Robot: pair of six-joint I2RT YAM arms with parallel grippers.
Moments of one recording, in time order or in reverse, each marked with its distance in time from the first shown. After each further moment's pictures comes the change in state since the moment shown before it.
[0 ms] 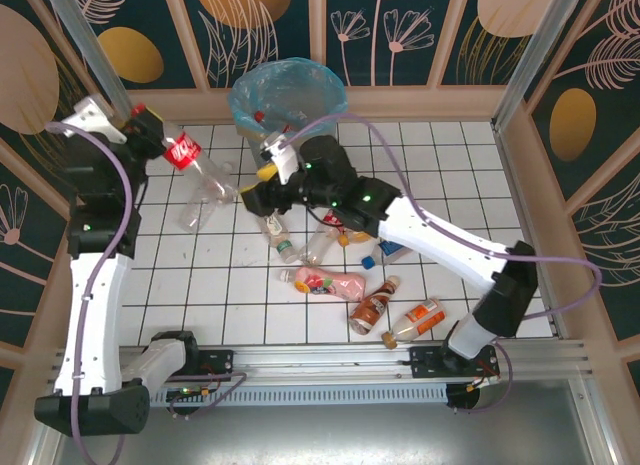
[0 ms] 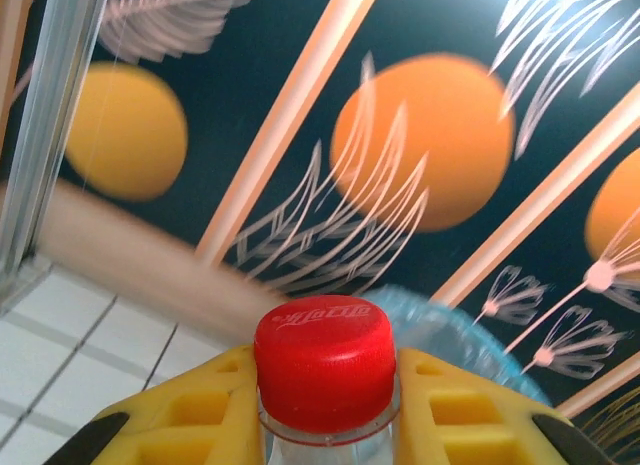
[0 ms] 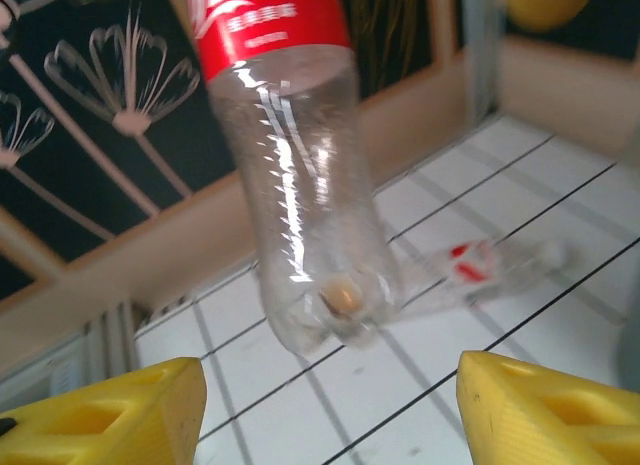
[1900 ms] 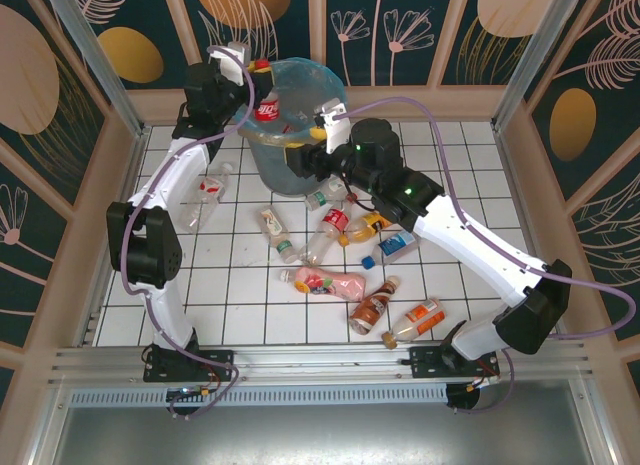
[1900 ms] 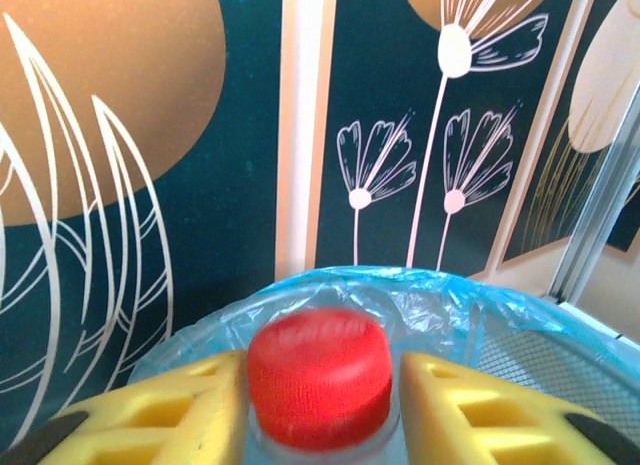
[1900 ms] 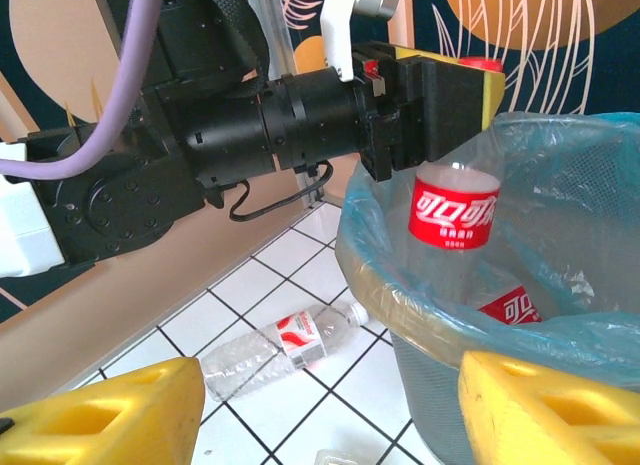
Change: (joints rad) left arm -0.226 0.875 0.386 0.491 0.367 0.462; right arm -0.154 -0.123 -0.093 0.071 0.158 -0.026
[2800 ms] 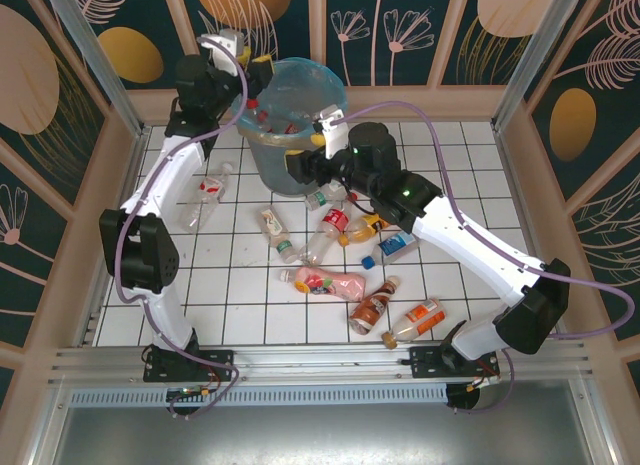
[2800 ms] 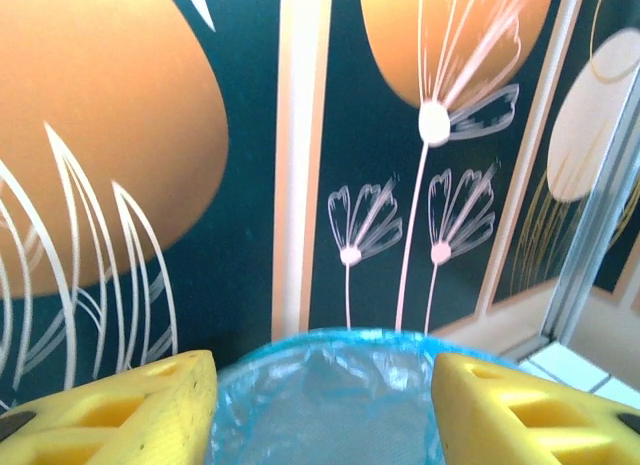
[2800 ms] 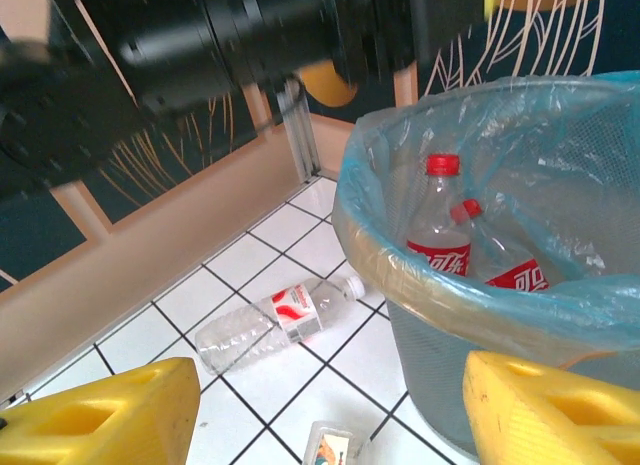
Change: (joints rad) left arm 0.000 -0.053 0.070 -0.036 -0.024 -0.032; right arm 0.002 0.000 -0.027 -0.029 -0.005 0.000
